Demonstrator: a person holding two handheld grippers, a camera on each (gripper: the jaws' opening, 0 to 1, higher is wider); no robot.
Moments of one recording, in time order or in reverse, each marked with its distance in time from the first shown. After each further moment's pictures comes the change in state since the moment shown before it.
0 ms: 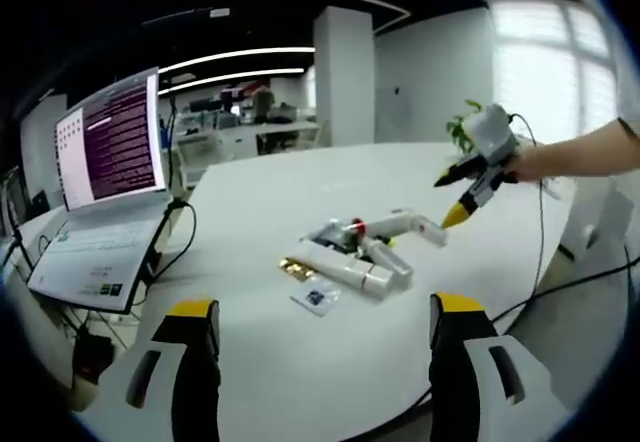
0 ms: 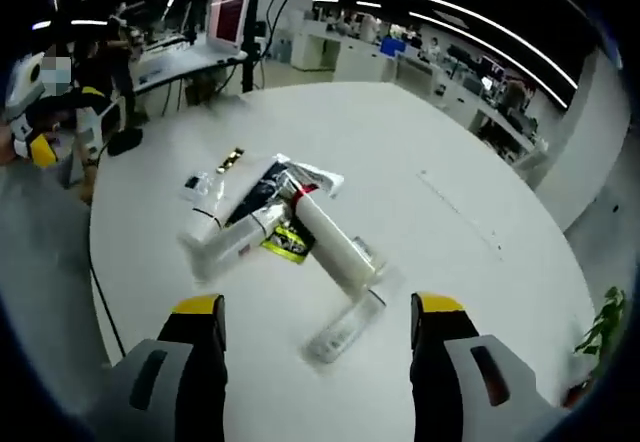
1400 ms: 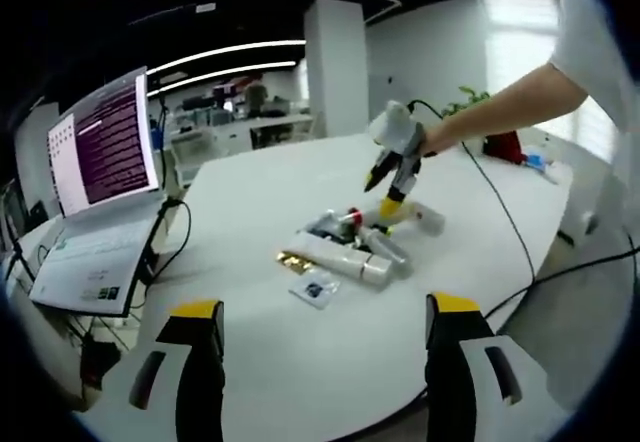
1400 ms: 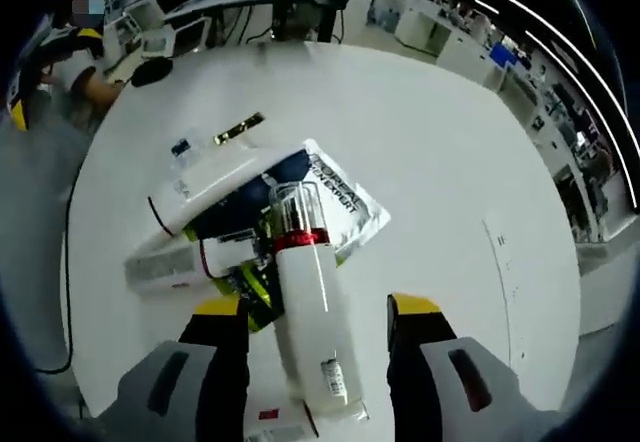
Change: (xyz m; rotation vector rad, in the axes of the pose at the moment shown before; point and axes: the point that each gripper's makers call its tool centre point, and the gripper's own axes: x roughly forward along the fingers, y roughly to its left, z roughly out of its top) left arm 0.004 -0.004 -0.007 0.048 0.042 -0.017; right arm 0.121 -0.010 0.045 -0.381 0.157 0.286
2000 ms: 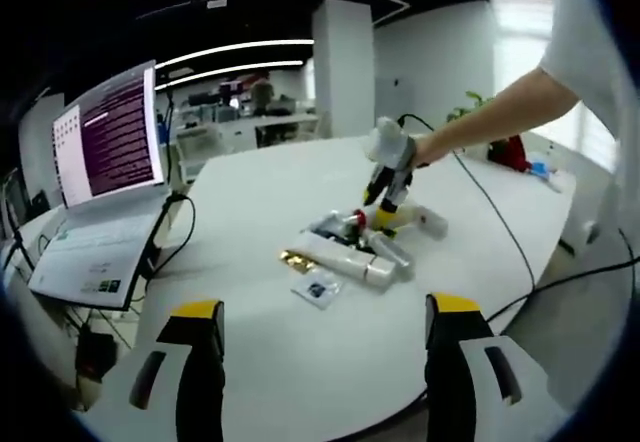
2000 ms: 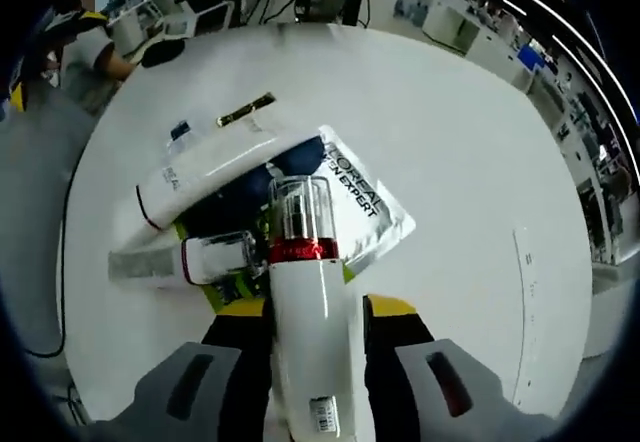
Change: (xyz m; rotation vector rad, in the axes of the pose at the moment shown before) left arm 0.000 0.008 -0.005 -0.042 -0.005 0.014; right arm 0.030 0.007 -0.005 -0.063 0.047 0.105
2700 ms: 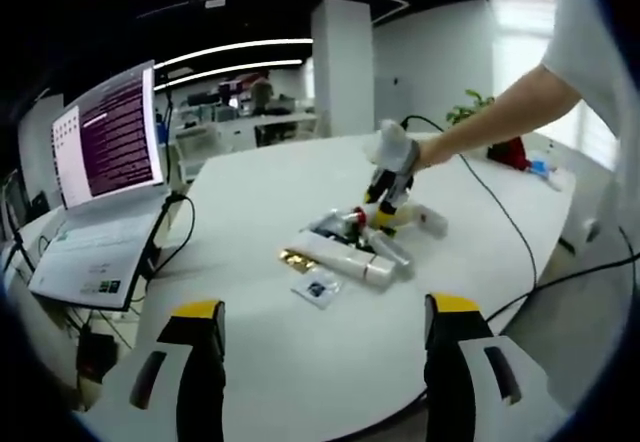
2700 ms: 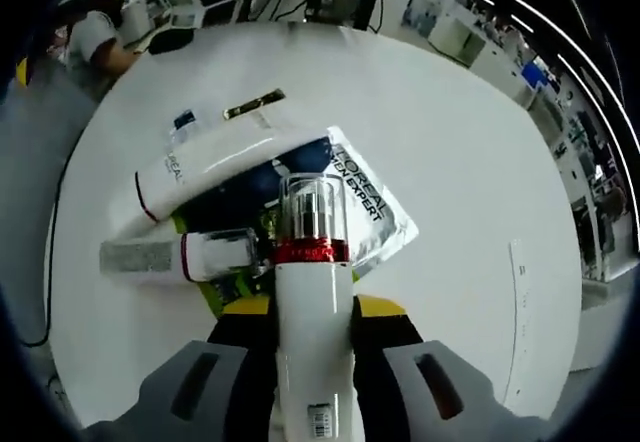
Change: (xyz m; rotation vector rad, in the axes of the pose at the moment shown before) left arm 0.000 0.000 -0.001 0.005 0.003 0.003; right arm -0.004 0.002 0.002 -0.057 -0.031 -0.071
